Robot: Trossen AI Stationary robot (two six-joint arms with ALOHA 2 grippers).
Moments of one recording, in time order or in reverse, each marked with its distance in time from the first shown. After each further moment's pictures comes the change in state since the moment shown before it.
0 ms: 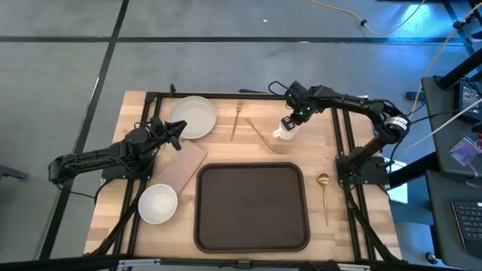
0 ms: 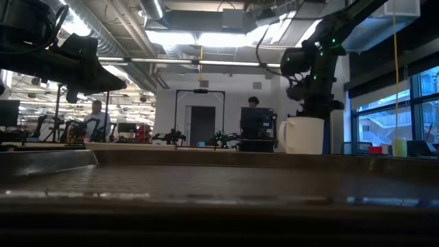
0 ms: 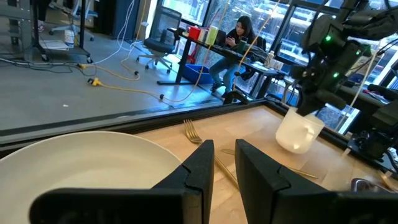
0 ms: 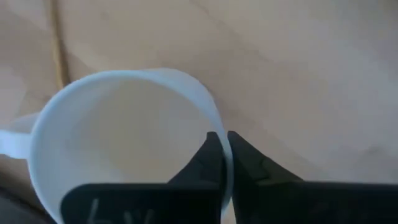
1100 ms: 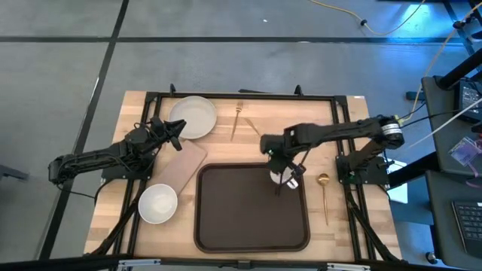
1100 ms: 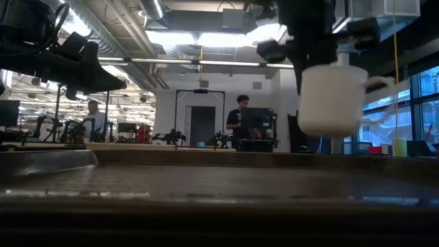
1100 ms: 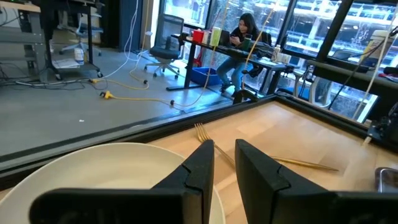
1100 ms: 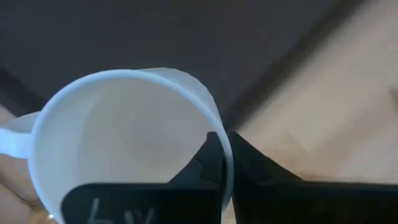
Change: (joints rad) left arm 0.000 0.000 0.000 0.001 -0.022 0.114; right arm 0.734 0.085 0.258 -0.183 -0.055 -1.030
